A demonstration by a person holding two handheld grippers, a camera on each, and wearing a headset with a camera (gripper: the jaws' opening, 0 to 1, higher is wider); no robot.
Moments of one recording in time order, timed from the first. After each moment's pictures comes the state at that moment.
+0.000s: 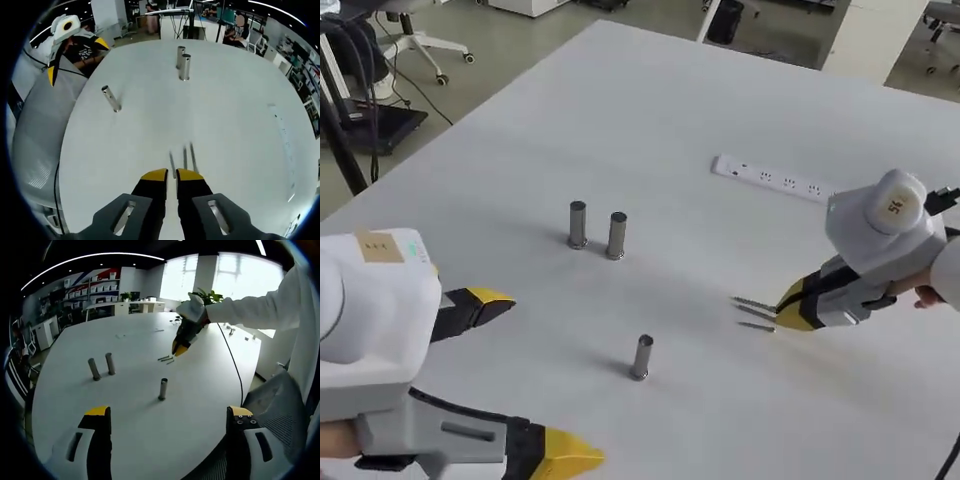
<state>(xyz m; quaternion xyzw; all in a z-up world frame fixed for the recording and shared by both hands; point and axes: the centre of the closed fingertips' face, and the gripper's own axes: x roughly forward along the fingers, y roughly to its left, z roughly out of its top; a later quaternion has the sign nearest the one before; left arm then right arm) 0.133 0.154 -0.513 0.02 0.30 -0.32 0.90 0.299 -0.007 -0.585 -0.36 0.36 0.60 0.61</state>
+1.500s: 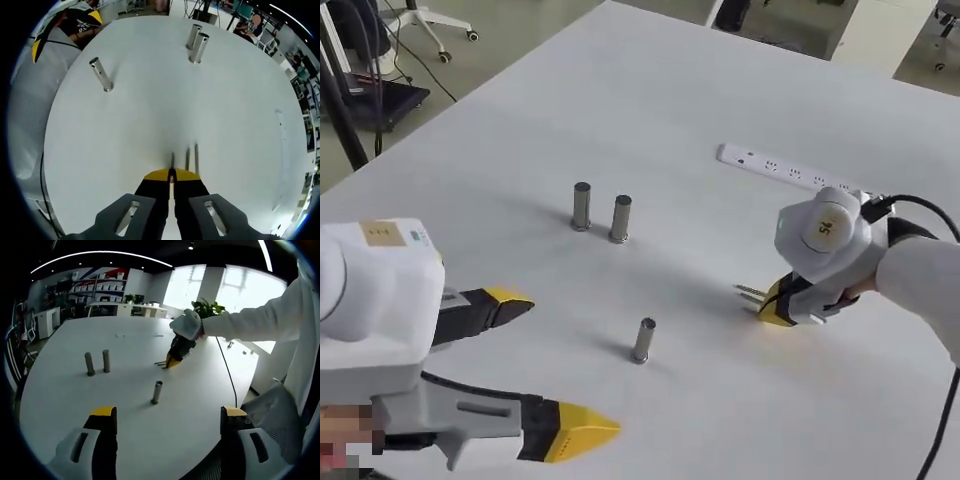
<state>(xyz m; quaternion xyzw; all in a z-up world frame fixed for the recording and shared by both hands) 0.130 0.146 -0.514 -0.04 0.29 -0.32 0.90 0.304 -0.002 -0.614 -0.46 0.37 0.57 0.57</state>
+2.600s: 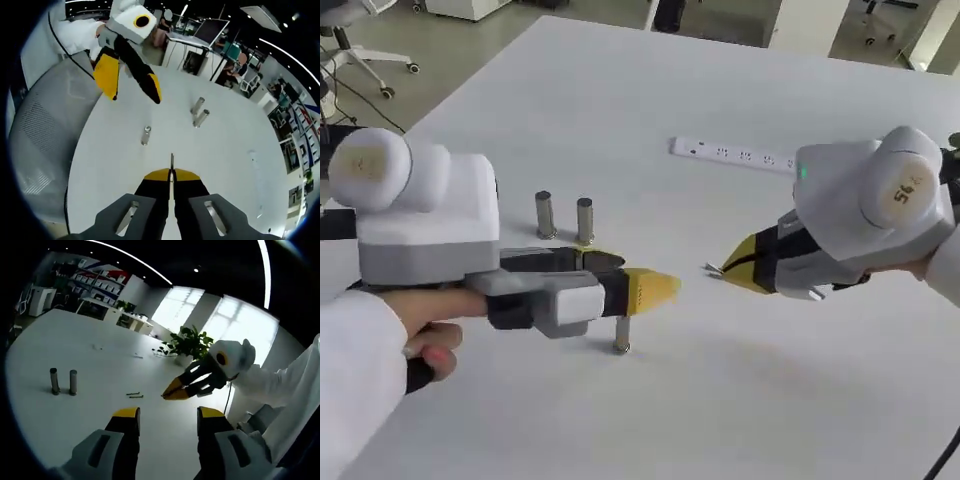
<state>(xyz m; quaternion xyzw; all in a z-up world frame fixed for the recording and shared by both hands) 0.195 0.079 -0.457 -0.21 0.24 -0.39 0.86 0.227 0.027 -0.501 -0.41 0.20 0.60 0.66</state>
